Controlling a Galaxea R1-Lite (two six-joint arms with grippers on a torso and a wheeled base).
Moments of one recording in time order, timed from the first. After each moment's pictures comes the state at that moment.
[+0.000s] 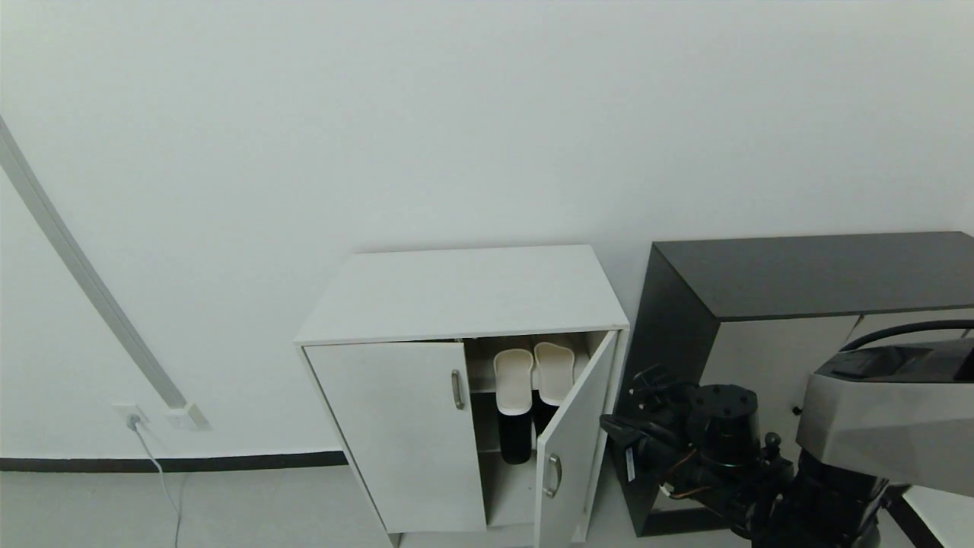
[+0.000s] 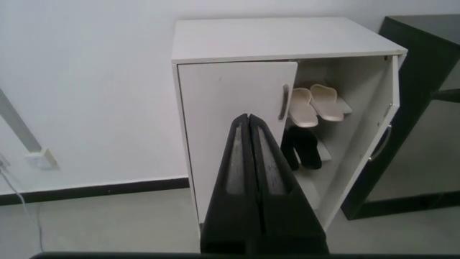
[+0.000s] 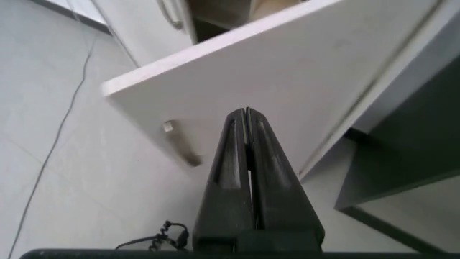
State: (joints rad) left arm 0.00 0.00 0.00 0.00 -0.02 -0.01; right arm 0.59 2.23 -0.53 -1.39 0.02 0.07
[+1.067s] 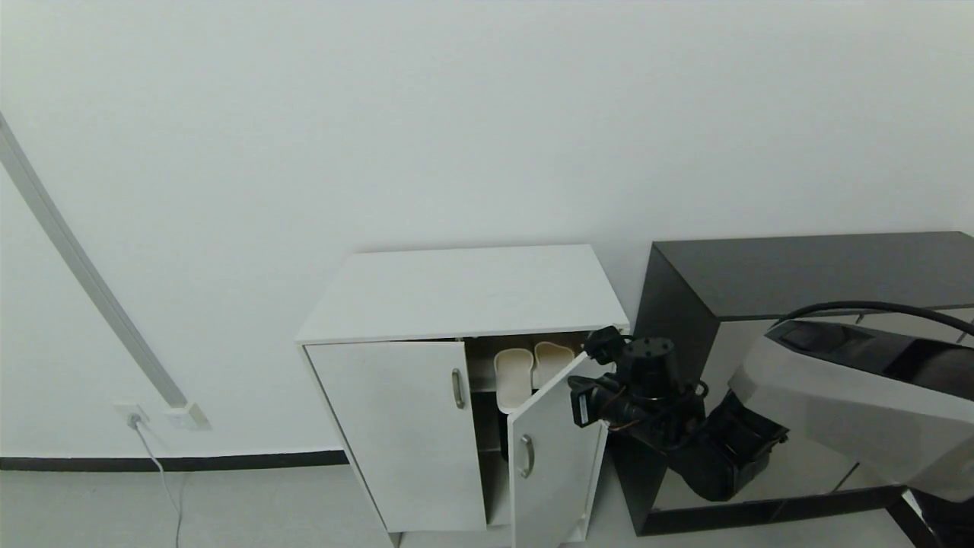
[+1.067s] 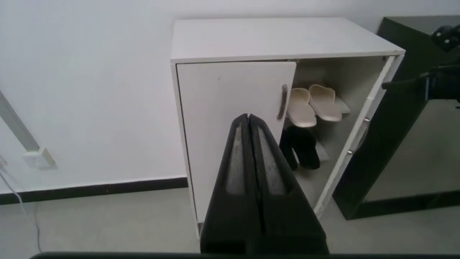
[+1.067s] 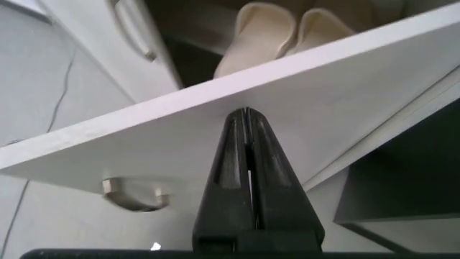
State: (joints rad) left arm 0.00 0.00 0.00 0.00 -0.02 -0.01; right arm 0.56 2.37 -1.04 -1.02 -0.02 0.07
